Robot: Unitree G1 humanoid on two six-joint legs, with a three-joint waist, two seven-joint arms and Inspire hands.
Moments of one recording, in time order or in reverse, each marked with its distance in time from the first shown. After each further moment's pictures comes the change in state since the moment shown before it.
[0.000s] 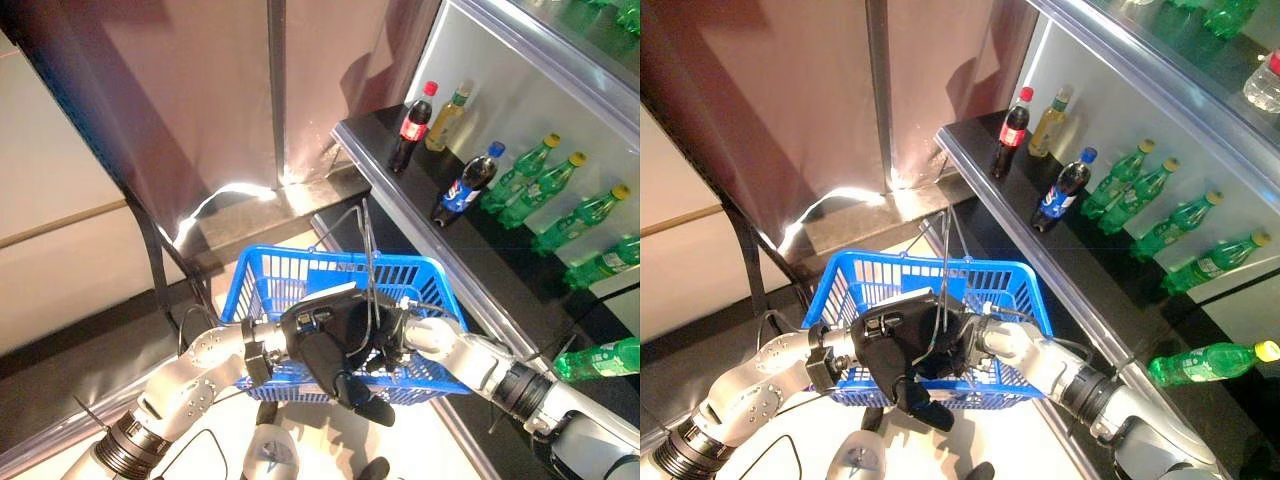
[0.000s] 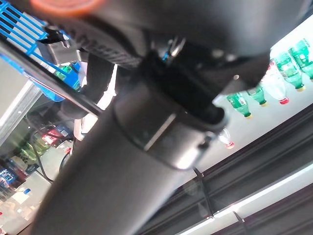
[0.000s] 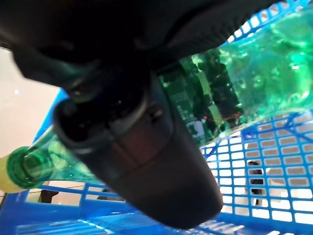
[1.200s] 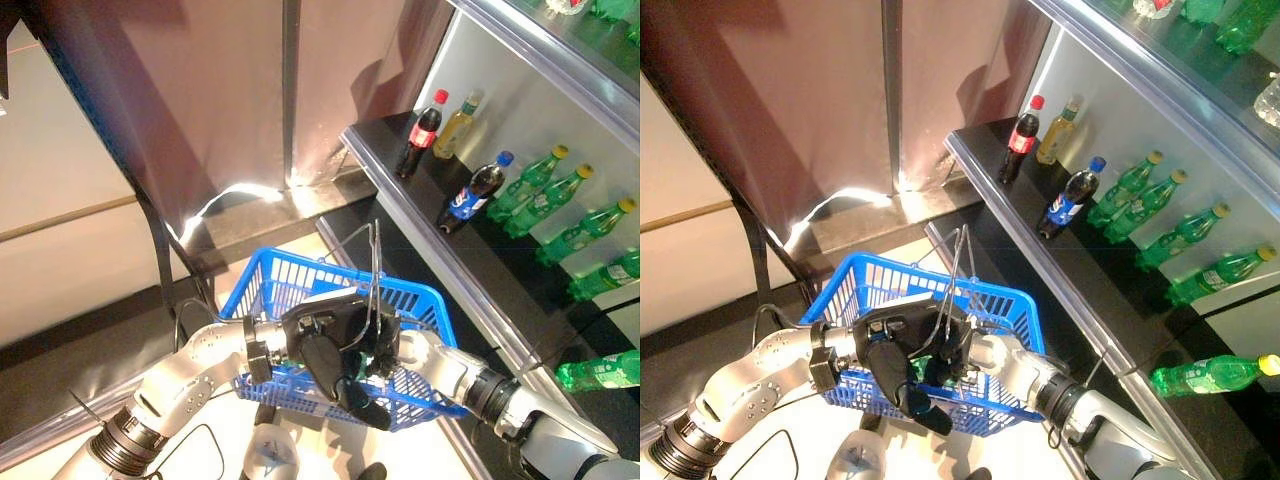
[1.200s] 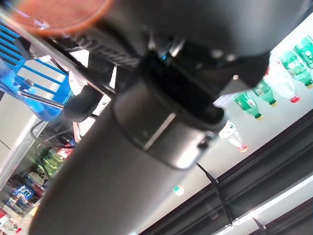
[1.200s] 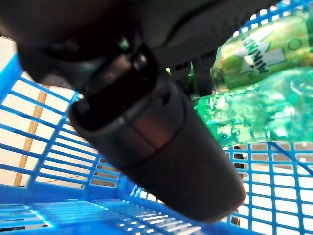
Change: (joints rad) left arm -0.023 0.022 -0.001 -0.008 0.070 0.044 -0.003; right arm 0.001 0.113 0.043 0.166 -0.066 0.021 0.007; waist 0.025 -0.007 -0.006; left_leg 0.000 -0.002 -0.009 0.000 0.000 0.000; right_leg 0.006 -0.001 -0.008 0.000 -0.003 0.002
